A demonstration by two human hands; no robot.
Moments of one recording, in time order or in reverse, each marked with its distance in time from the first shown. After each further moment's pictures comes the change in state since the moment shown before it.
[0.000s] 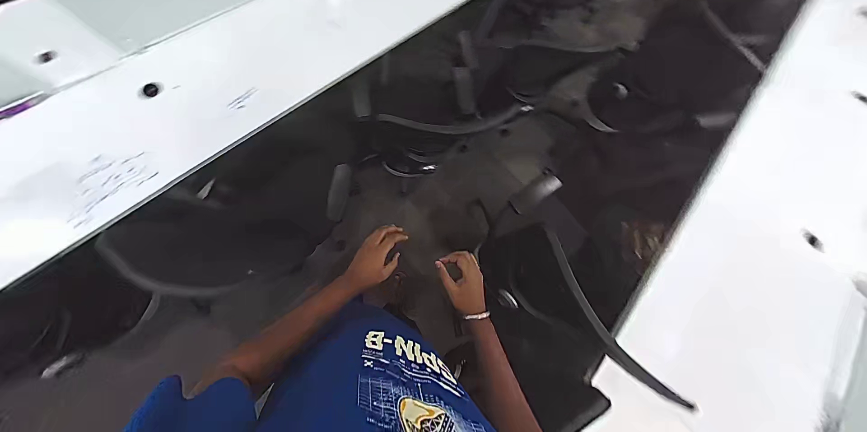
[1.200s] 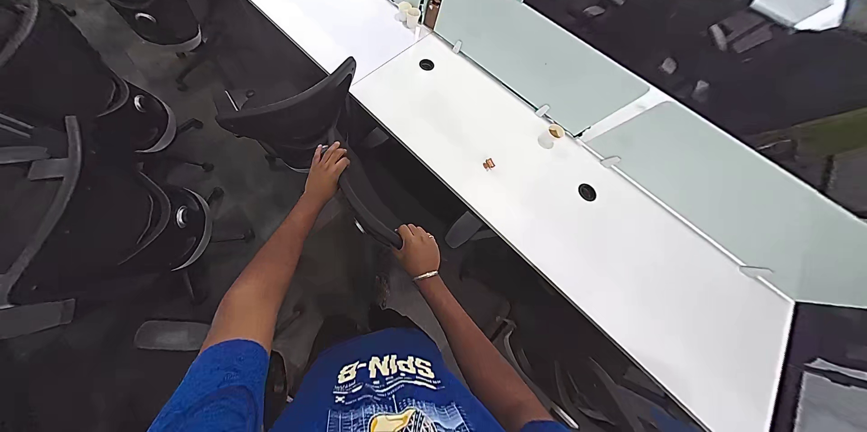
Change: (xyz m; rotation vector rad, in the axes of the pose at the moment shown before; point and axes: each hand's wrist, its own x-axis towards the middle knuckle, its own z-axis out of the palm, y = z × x) left_hand -0.031 0.178 0.257 0.360 -0.723 1.346; right_hand -0.376 -0.178 0.061 -0.396 0.503 1.414
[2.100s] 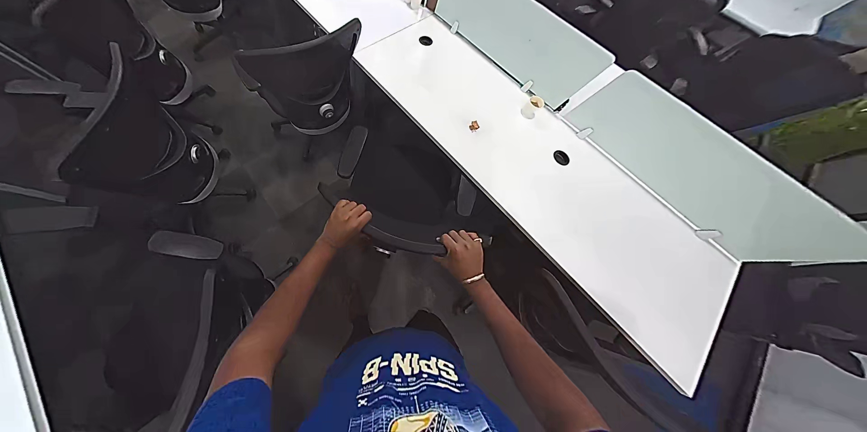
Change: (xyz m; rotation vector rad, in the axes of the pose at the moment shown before) left_hand -0.262 0.230 0.019 0.018 0.230 0.240; right_hand -0.230 0.164 0.032 -0.240 0.387 -0.324
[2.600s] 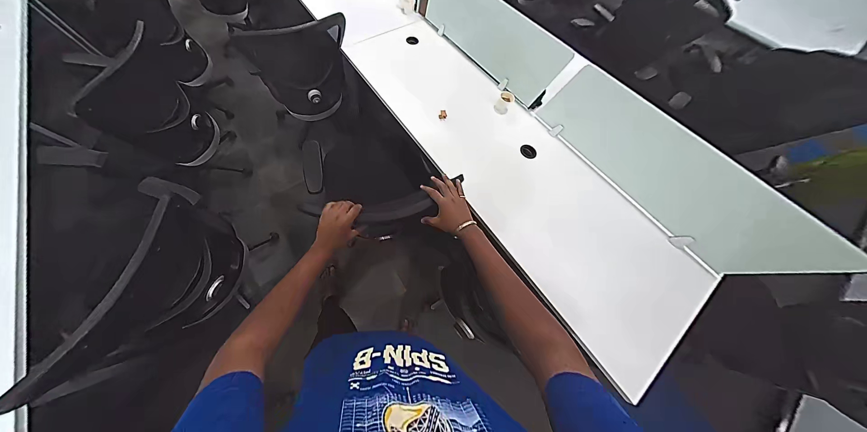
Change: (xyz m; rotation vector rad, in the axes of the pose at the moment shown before) left_hand 0.015 0.241 0.049 0.129 -0.109 -0.386; right_hand -0.031 0.188 -0.045 0.216 -0.417 -0.089
